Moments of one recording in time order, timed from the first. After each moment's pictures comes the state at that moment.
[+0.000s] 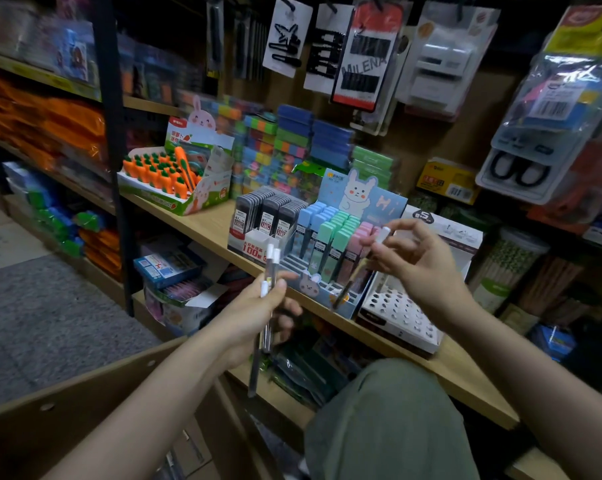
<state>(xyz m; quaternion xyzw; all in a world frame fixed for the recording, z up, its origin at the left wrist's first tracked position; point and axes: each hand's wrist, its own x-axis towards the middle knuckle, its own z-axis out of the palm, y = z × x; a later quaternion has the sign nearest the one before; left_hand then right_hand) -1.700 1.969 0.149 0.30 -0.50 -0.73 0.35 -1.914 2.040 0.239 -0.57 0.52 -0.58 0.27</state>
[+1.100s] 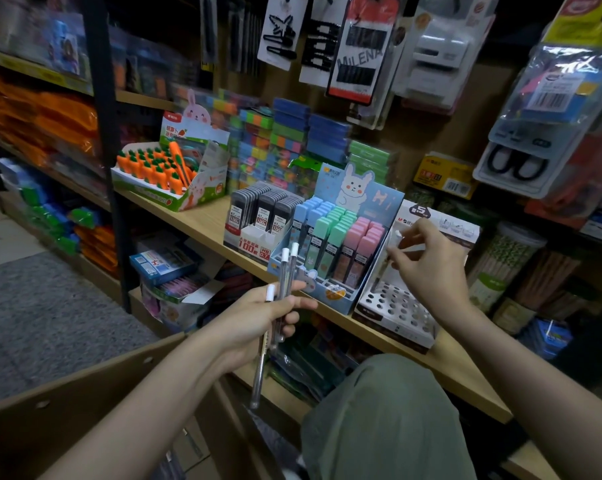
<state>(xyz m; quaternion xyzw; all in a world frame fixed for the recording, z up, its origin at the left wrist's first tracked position) -1.707 1.978 0.148 0.27 -0.48 -0.76 0.34 -1.951 2.021 0.218 -0.56 0.70 -0.43 -0.10</state>
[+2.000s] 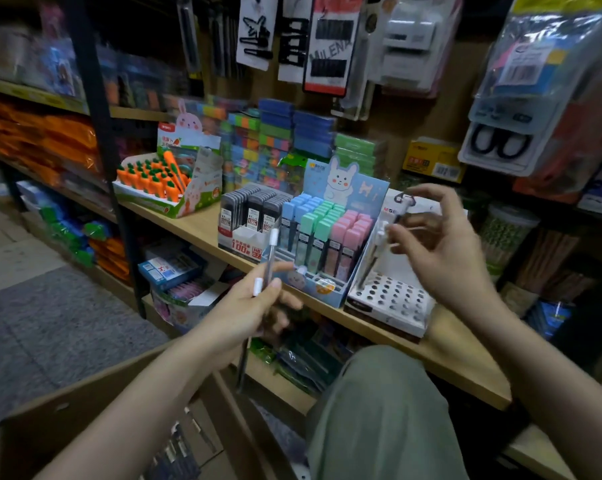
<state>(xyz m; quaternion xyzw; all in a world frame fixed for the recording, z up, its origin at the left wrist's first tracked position) -1.707 2.000 0.171 0.31 -0.61 -0.64 0.35 -1.948 2.066 0.245 -0.59 0.58 -0.56 0.06</state>
